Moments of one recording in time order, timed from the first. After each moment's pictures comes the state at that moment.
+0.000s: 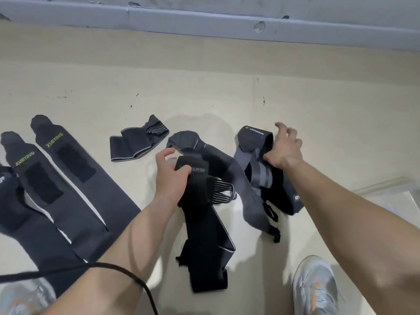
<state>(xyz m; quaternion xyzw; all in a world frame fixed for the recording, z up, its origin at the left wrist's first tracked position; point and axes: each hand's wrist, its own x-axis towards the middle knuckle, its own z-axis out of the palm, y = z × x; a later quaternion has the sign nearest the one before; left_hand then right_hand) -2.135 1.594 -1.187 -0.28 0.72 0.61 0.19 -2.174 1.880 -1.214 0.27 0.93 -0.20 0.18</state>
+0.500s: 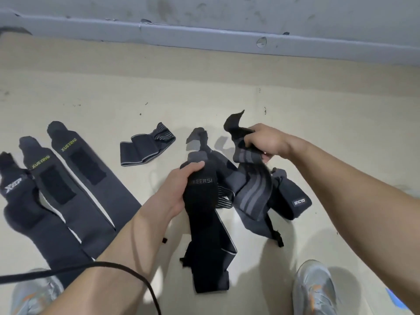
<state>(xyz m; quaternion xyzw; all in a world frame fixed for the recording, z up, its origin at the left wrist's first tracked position) -2.135 1.588 -1.153 -0.27 0.55 0.70 0.36 -2.208 1.829 -1.123 0.13 0.85 -0.39 0.33</state>
